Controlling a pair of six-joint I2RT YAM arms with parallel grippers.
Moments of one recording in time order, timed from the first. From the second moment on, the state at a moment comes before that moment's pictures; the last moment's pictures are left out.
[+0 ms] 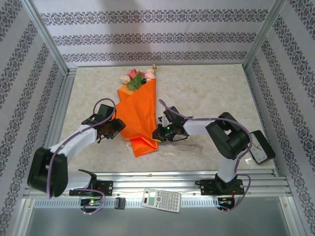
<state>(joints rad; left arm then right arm) -0.28 1.24 0.72 -0.51 0.13 -1.08 0.64 1.82 0.88 -0.05 -0.68 0.89</state>
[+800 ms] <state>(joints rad) -0.62 1.33 0.49 0.03 0.08 -1.87 0.68 1.79 0.83 0.04 -0.63 0.97</state>
